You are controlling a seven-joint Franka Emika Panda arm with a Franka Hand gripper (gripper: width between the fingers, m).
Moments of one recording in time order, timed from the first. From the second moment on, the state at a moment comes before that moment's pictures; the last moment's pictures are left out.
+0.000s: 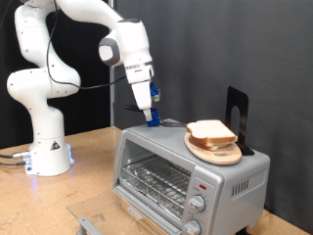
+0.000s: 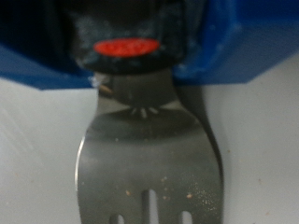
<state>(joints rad) 0.01 -0.55 0.50 -2.74 0.45 2.47 0.04</state>
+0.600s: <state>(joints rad) 0.02 -0.52 0.50 -2.74 0.50 2.48 0.04</state>
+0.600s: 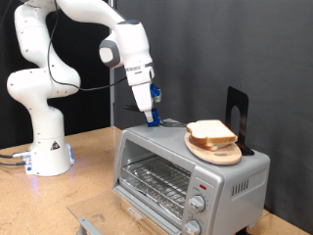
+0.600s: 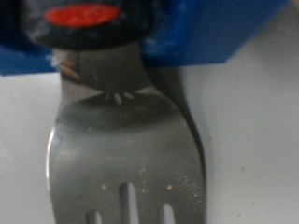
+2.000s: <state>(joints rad) 0.02 -0.50 0.50 -2.73 0.51 2.48 0.04</state>
